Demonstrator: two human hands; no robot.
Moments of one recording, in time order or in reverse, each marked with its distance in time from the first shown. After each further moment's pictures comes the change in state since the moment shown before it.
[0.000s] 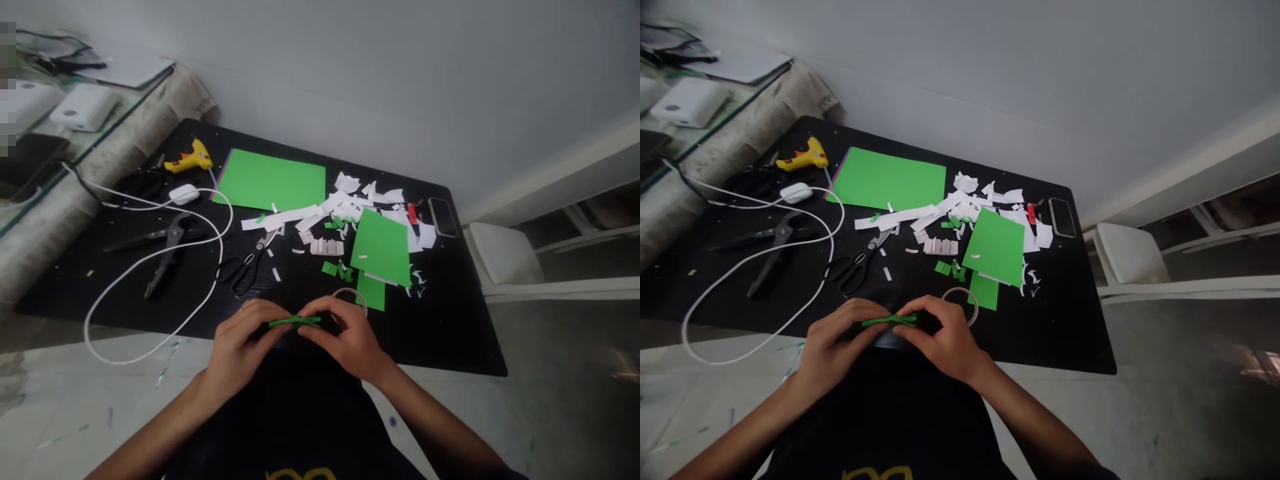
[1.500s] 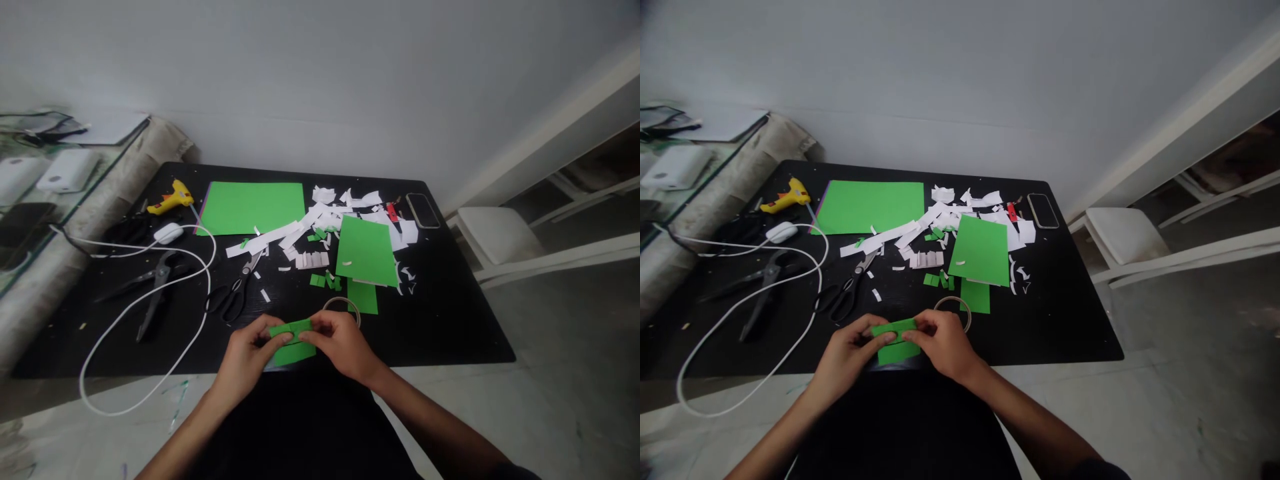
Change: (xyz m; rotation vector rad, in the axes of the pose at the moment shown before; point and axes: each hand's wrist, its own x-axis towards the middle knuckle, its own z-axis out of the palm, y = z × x) left_hand 0.009 -0.024 0.019 -0.154 -0.176 -0.590; right_hand -0.006 0.031 0.005 0.109 0.084 0.375
